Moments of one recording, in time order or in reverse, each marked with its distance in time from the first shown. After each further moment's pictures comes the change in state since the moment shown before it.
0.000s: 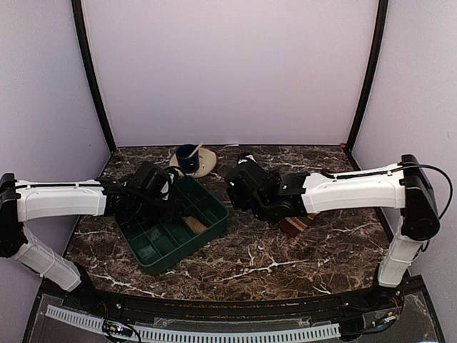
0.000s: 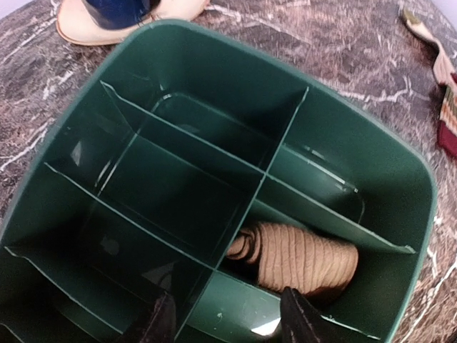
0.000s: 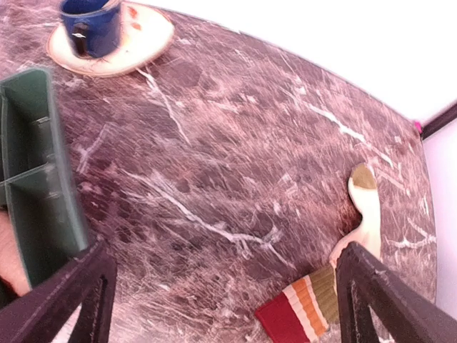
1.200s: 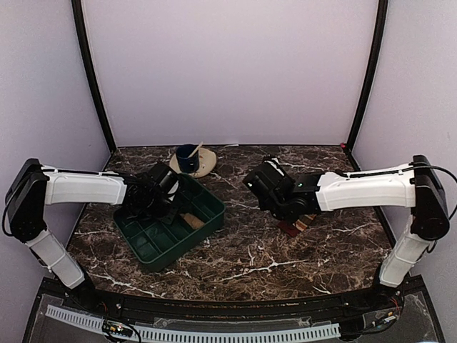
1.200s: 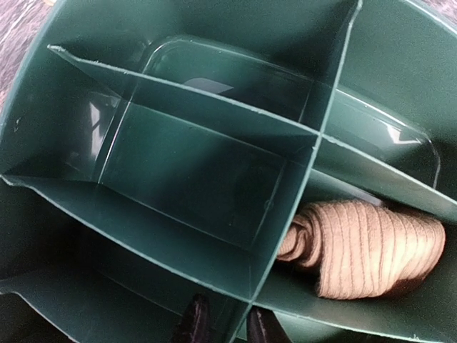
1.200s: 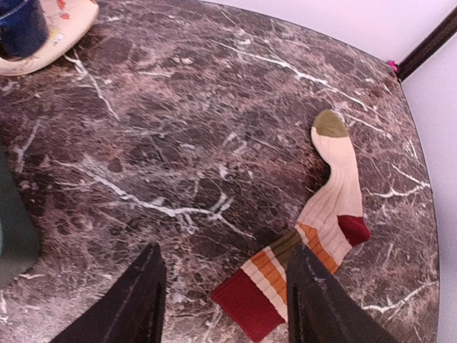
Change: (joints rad) left arm 0.068 0.215 0.111 -0.115 -0.025 0.156; right arm -0.077 -0.093 -0.134 -0.089 0.011 0.182
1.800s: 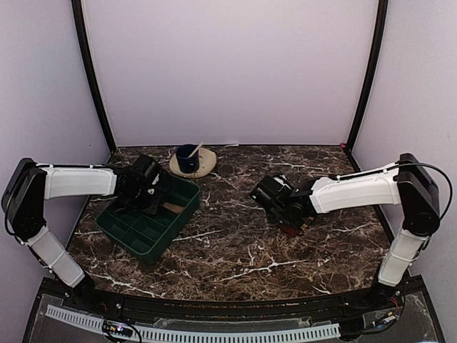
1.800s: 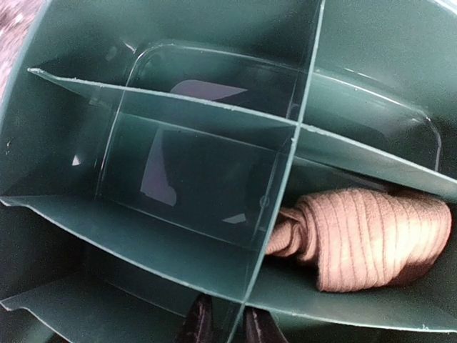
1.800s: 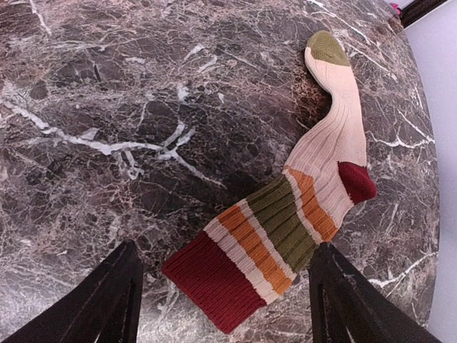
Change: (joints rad) left arm 0.172 -0.006 0.000 -0.043 -0.050 -0.029; right arm -0.071 0.061 -0.077 -0.114 -0.093 0.081
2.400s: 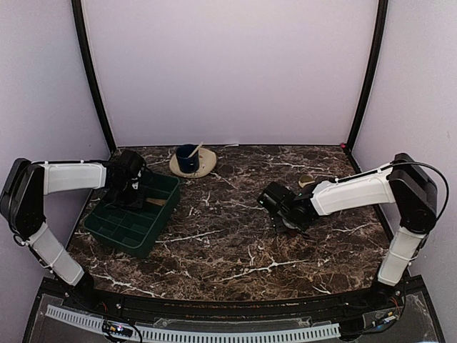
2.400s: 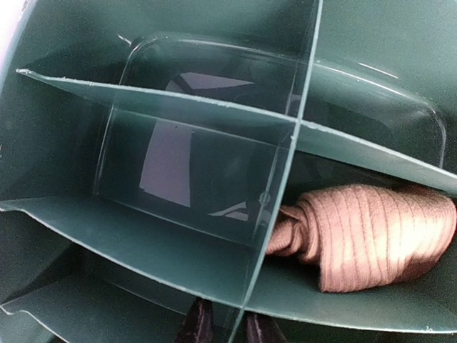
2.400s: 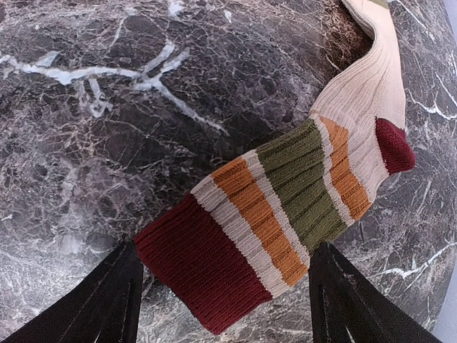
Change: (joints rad) left arm 0.188 -0.009 0.000 -0.048 0.004 -0.006; right arm -0.055 0.019 -0.078 0.010 -0.152 -0.019
